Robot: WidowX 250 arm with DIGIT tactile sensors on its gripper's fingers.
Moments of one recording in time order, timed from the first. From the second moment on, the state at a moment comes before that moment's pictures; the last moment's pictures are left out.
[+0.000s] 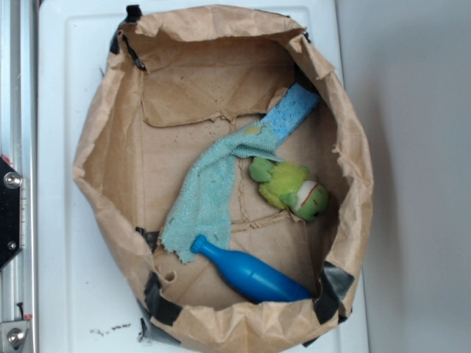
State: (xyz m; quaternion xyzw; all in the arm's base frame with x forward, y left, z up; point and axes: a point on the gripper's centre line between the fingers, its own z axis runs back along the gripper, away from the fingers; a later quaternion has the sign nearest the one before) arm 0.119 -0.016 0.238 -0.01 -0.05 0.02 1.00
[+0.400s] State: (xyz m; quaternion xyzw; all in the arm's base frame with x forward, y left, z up) arm 0.189 -0.024 0.206 0.02 -0.05 0.06 1.00
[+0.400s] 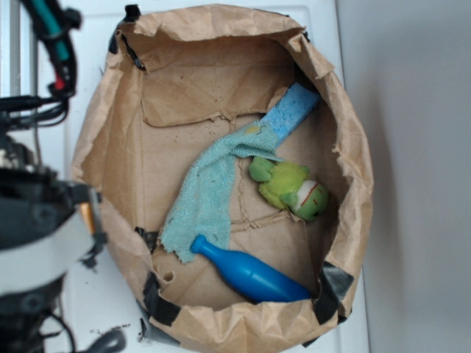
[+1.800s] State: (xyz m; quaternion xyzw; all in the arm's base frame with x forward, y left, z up) arm 0.186 -0.017 0.196 0.03 -0.10 -0.02 0.99
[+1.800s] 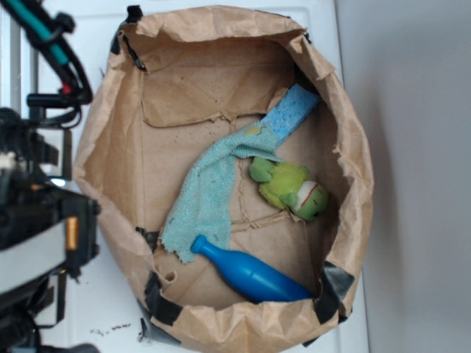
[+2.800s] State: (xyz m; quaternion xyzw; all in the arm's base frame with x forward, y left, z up) arm 0.296 0.028 0.163 0.06 -0.15 0.01 0.99
